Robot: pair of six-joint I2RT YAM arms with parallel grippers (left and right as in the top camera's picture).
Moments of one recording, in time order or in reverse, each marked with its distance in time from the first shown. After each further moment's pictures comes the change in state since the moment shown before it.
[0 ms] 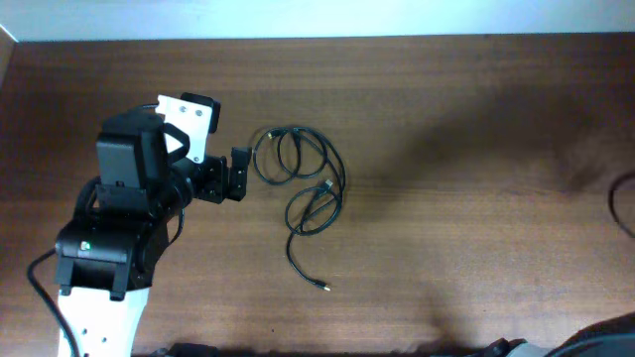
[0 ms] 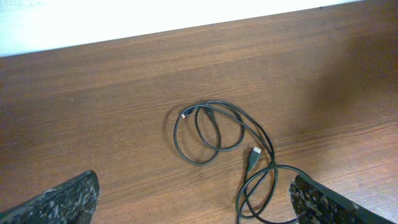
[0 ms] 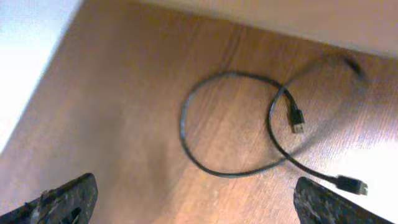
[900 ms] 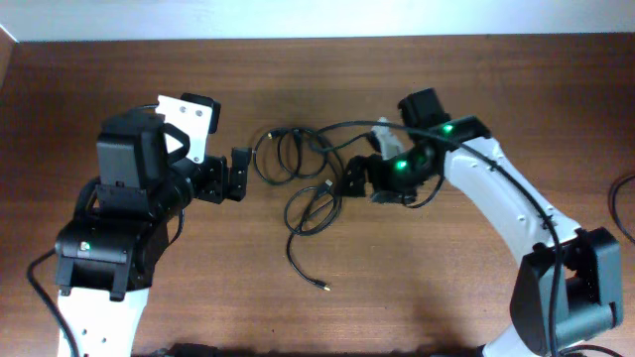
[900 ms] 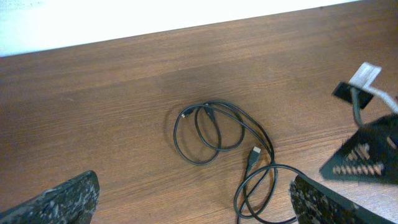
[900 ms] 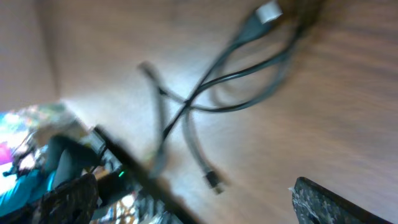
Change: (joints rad) left arm 0.000 0.000 0.000 -0.001 0.000 0.000; right arm 1.283 0.230 0.001 -0.296 -0.609 -0.088
